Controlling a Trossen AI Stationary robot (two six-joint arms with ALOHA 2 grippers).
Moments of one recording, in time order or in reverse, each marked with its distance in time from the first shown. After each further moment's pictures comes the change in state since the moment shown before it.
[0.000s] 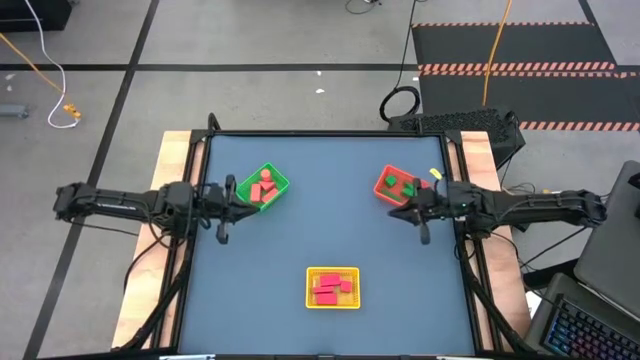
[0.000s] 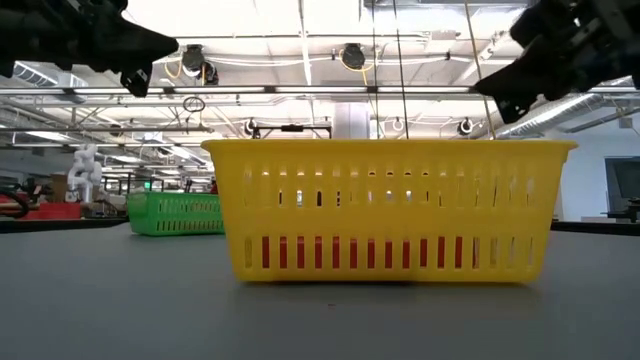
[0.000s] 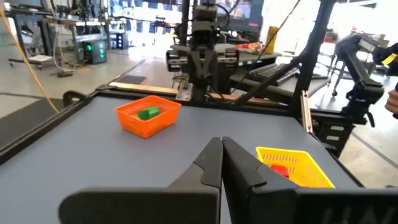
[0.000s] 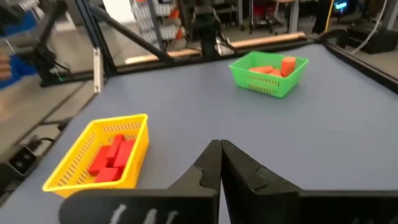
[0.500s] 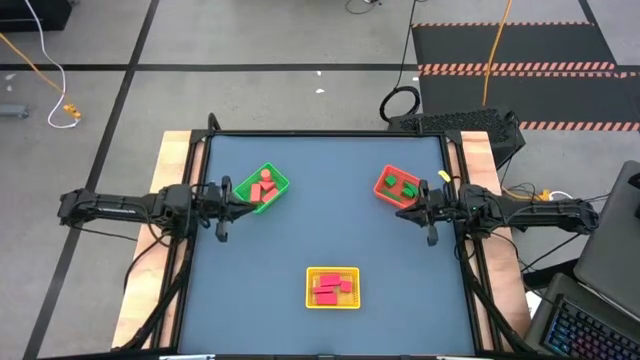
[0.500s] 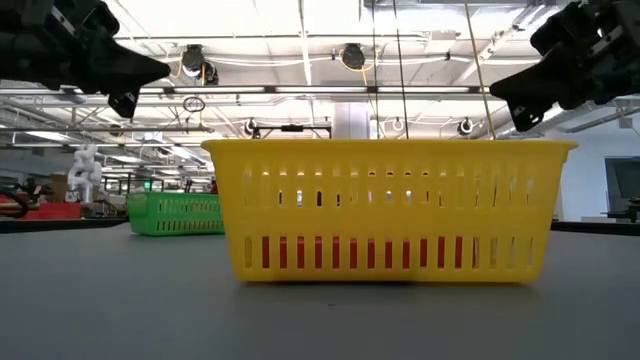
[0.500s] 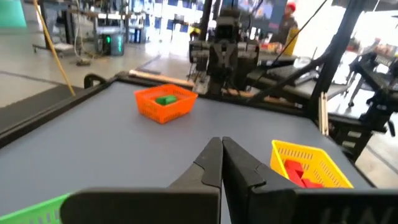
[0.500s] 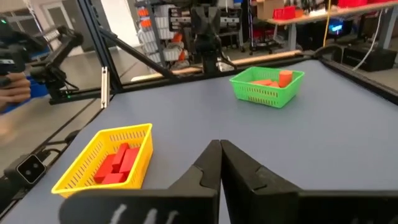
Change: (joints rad) left arm 0.022 -0.135 -0.090 -0.057 -0.054 -0.063; right arm 0.000 -0.230 -0.113 -0.027 0.002 0.026
